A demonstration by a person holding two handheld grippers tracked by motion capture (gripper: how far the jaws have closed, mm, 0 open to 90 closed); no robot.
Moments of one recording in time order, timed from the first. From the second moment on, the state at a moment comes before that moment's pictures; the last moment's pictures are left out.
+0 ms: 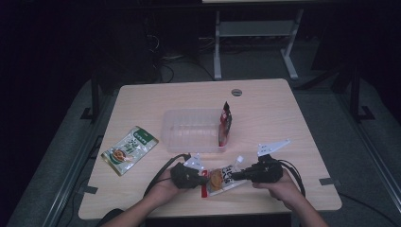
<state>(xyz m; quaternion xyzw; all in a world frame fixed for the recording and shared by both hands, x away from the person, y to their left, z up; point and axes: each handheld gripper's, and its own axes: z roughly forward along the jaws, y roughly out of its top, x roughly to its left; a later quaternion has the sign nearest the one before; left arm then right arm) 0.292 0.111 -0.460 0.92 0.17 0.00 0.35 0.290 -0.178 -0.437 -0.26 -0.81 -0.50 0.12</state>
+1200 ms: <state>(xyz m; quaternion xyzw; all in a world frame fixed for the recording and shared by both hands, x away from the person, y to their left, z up) 0.266 0.168 -0.443 0.89 0.23 0.00 0.39 0.306 -0.136 -0.392 -0.17 -0.79 -0.58 0.14</state>
